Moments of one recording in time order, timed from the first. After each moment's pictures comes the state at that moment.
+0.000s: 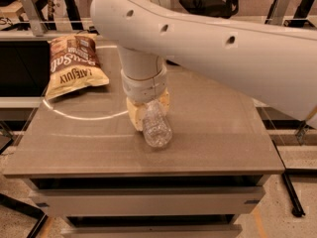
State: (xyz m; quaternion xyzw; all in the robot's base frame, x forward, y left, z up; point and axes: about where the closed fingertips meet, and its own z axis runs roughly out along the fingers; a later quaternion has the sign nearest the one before) arm 0.511 0.013 0.833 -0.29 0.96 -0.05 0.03
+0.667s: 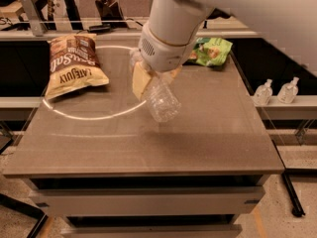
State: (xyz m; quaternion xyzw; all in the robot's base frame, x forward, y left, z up) arm 0.511 0.010 0.920 -0.33 0.93 0.08 0.13
